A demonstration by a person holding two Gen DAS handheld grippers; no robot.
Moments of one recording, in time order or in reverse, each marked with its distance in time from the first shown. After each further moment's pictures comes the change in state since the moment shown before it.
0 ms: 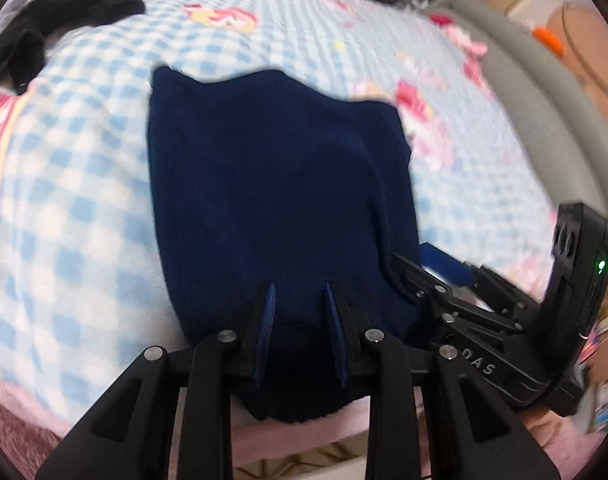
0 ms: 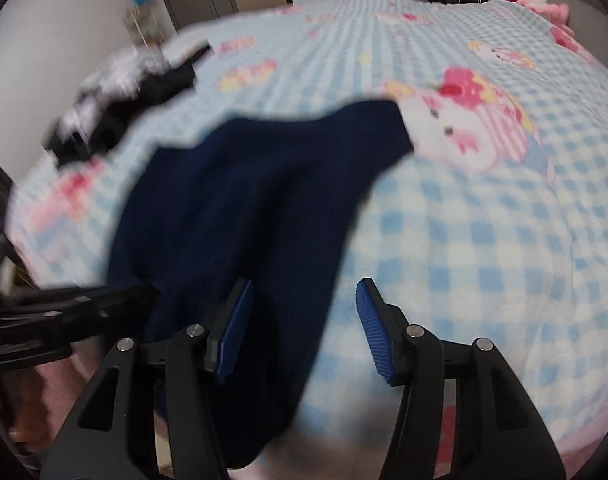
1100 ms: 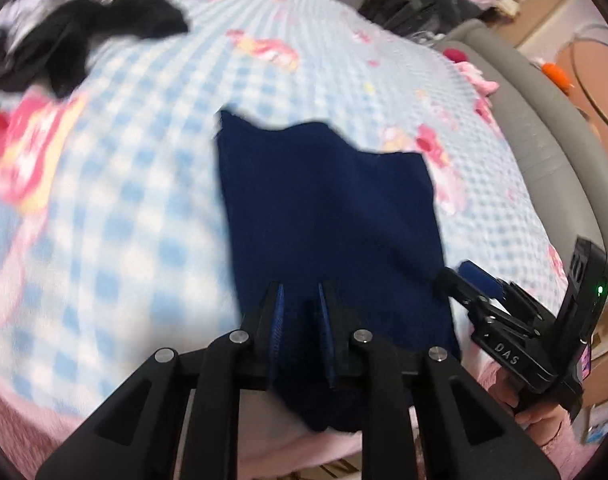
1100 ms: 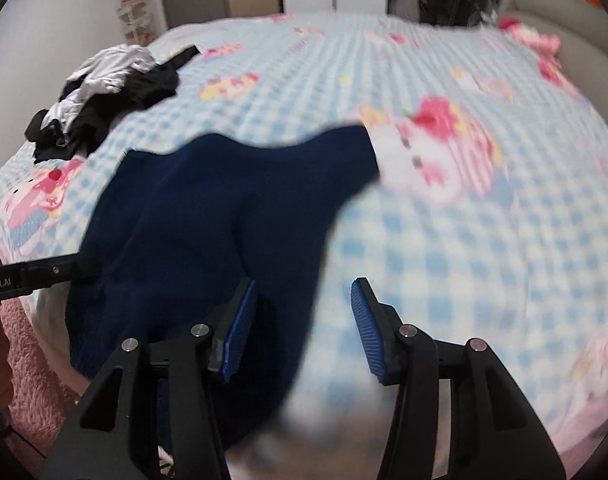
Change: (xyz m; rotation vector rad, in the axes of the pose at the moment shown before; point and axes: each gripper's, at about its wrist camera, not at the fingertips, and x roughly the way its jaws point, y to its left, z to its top) left arm -0.043 0.041 0.021 -0.064 -0.121 -0.058; right arm -0.020 -0.003 0.025 -0.063 -0.078 -0.066
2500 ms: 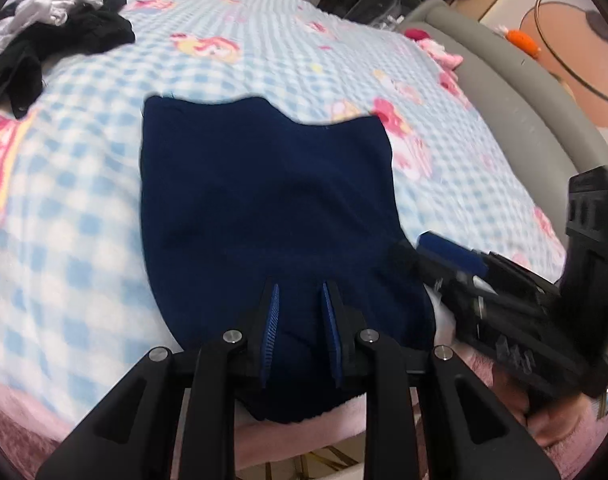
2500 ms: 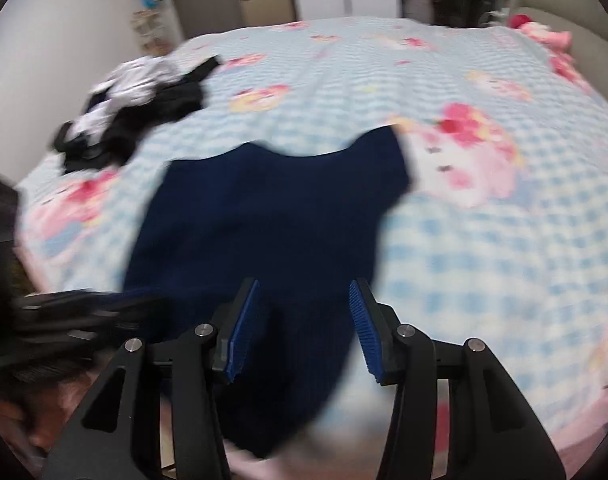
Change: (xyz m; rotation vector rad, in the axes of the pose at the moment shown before) left arm 0.001 -0.020 -0.043 0.099 0.026 -0.013; right arm -0.025 0.023 -0.026 0.013 0.029 0.107
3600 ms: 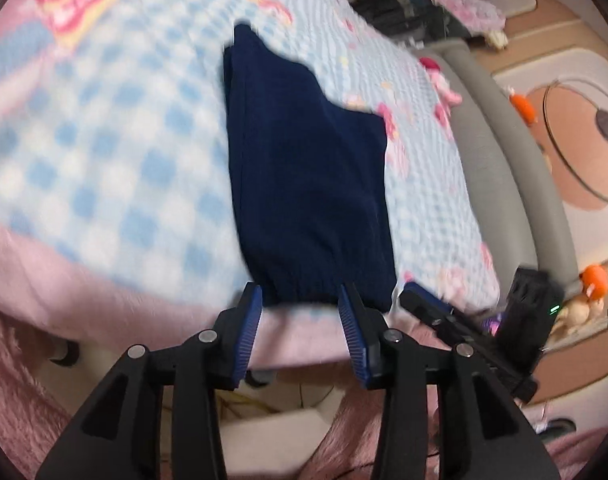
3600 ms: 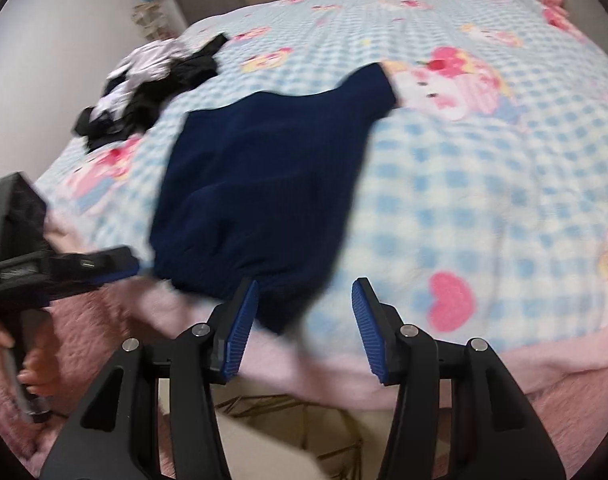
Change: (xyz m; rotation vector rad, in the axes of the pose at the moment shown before) left arm -0.042 0.100 -0.056 -0.272 0.076 -0.232; right arm -0.038 -0.011 -0.042 0.054 0.080 0.116
